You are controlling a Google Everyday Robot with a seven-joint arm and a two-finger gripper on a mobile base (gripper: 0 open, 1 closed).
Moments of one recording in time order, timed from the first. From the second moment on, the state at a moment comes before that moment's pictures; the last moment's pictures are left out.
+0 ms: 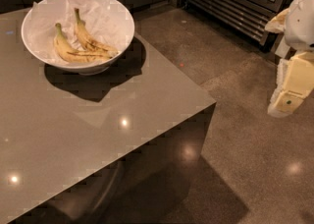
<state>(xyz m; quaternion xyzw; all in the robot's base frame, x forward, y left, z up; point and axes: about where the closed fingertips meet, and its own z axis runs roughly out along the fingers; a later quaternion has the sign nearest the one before) 0.438 -0.217 0.976 -0.60 0.78 -0.03 0.16</state>
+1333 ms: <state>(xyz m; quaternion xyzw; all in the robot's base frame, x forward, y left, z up) 0.464 -0.192 0.987 -0.59 0.79 -0.03 0.15</state>
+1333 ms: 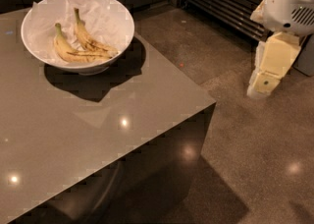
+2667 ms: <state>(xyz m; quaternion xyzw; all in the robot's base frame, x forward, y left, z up) 0.566 -0.134 1.031 -0.57 0.79 0.02 0.21</state>
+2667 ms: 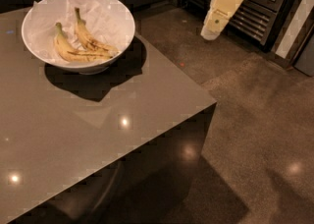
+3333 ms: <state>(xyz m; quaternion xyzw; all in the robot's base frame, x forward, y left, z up) 0.623 -0.051 1.036 -0.61 0.77 0.01 0.21</state>
